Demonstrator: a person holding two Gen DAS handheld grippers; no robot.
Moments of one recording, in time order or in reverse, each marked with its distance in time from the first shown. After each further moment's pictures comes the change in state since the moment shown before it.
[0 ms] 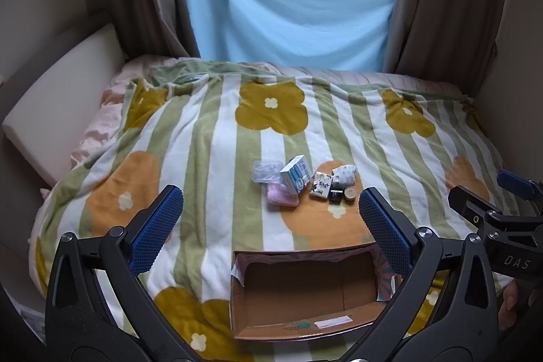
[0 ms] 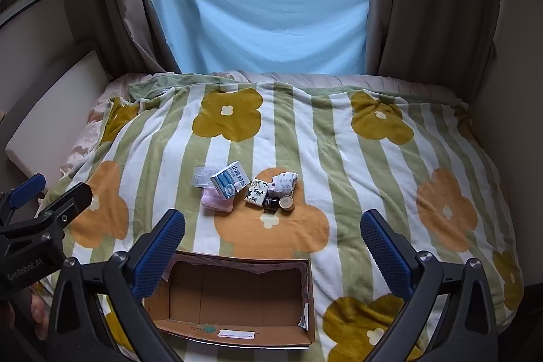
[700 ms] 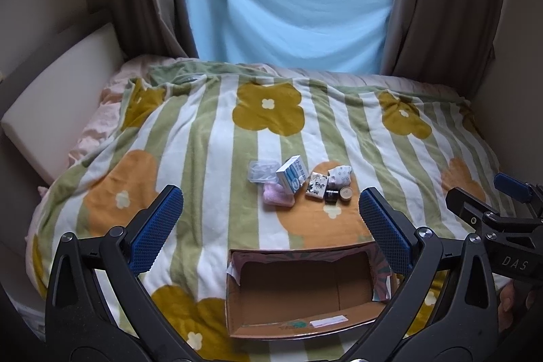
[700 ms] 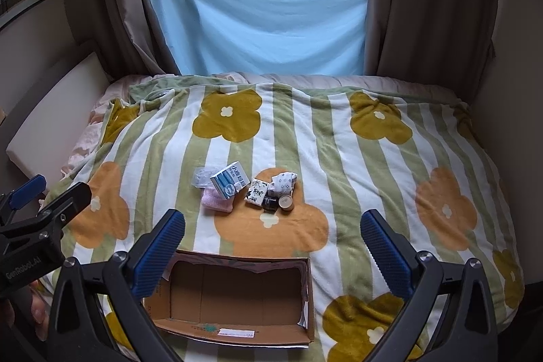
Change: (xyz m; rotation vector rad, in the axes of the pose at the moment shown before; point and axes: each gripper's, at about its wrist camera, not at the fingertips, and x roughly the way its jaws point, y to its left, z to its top) left arm -0.004 -0.002 -0.009 -0.005 -0.010 -0.009; right arm -0.002 0.001 -0.006 0.010 -0.008 0.003
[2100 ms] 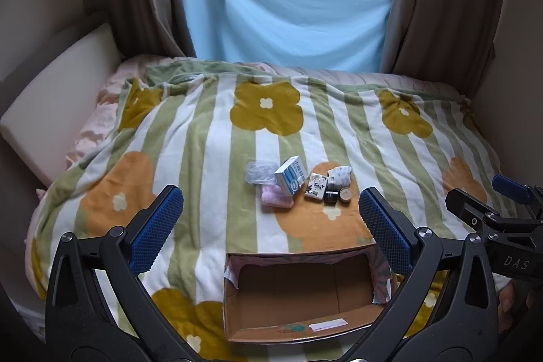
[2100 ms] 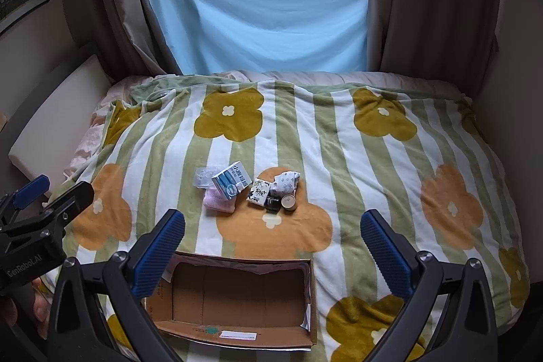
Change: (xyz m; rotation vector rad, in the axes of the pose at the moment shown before) left arm 0.009 -0.005 0.003 0.009 0.004 -0.007; right arm 0.007 -0.014 -0.001 0.017 0.005 0.025
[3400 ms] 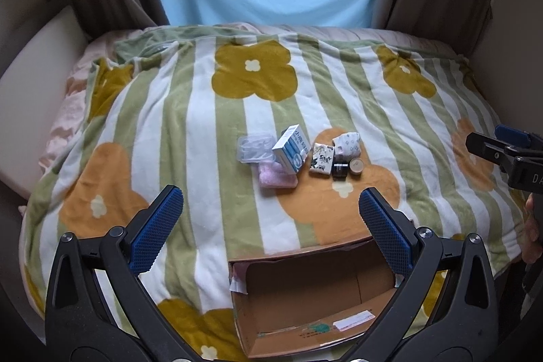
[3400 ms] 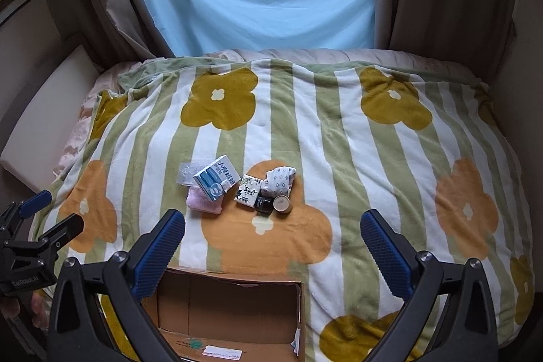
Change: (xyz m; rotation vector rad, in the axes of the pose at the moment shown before) left arm 0.110 0.009 0.006 0.103 0.191 -0.056; right arm 0.095 -0.033 0.037 -0.003 0.120 0.033
